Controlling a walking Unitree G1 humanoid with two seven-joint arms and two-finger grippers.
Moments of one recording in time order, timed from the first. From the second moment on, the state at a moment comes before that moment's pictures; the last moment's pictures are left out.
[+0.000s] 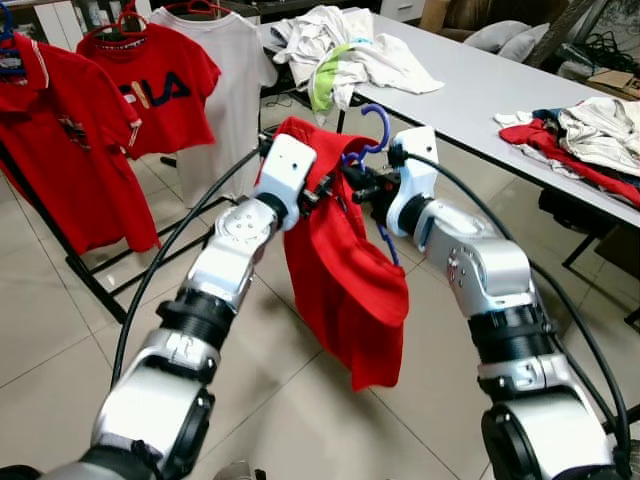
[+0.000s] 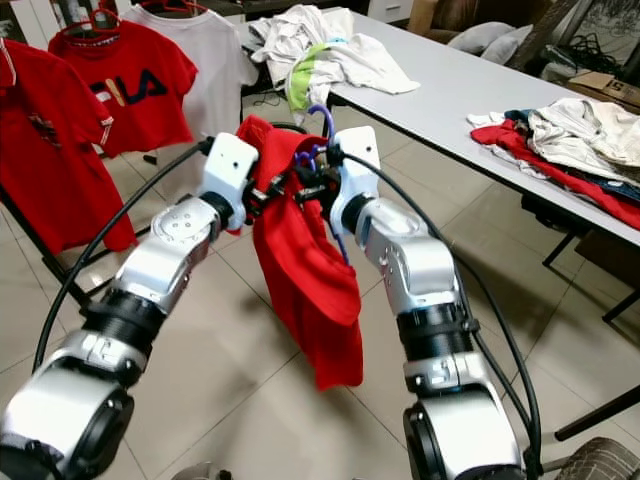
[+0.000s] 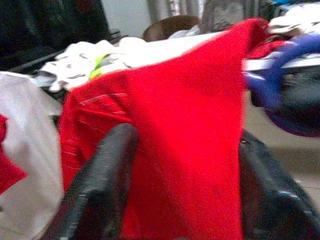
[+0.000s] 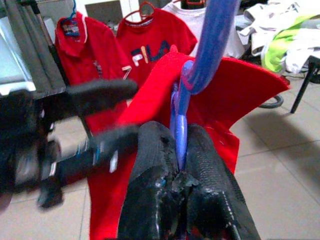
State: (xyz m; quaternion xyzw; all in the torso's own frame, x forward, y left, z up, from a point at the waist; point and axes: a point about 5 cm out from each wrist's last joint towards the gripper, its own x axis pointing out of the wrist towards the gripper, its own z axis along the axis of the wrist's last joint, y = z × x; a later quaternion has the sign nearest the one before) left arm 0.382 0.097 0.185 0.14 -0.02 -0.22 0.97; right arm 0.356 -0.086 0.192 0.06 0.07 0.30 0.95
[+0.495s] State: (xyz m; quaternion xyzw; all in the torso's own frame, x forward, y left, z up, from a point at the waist) left arm 0.386 0.096 0.193 0.14 -0.05 -0.23 0.96; right arm 0.352 -0.083 0.192 0.05 0.08 0.31 0.95
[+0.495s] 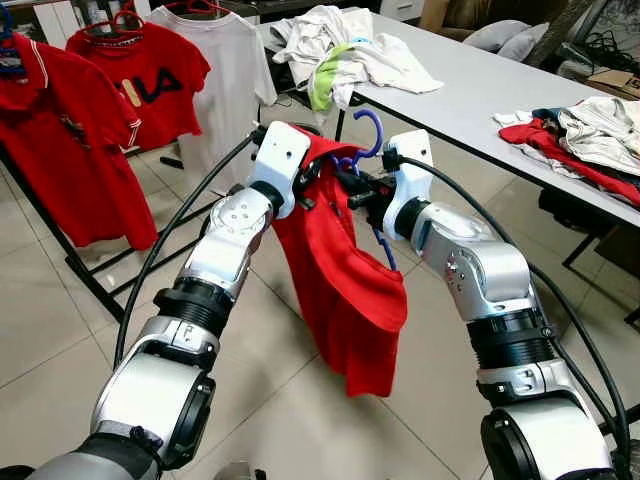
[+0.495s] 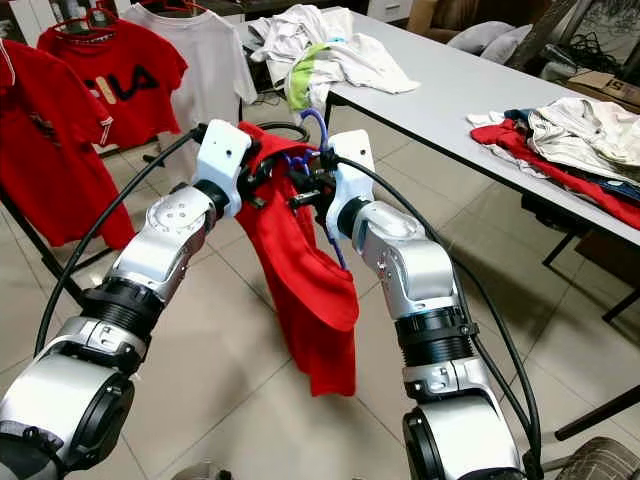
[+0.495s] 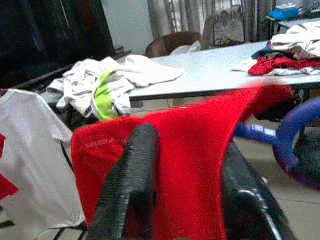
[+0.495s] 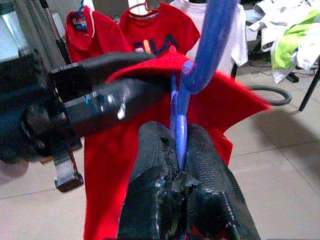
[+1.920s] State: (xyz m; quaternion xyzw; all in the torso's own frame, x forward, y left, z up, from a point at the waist) left arm 0.382 0.125 0.198 -0.44 0.09 -0.17 0.87; right arm 0.342 -0.087 0.185 0.06 0.11 0.36 0.93
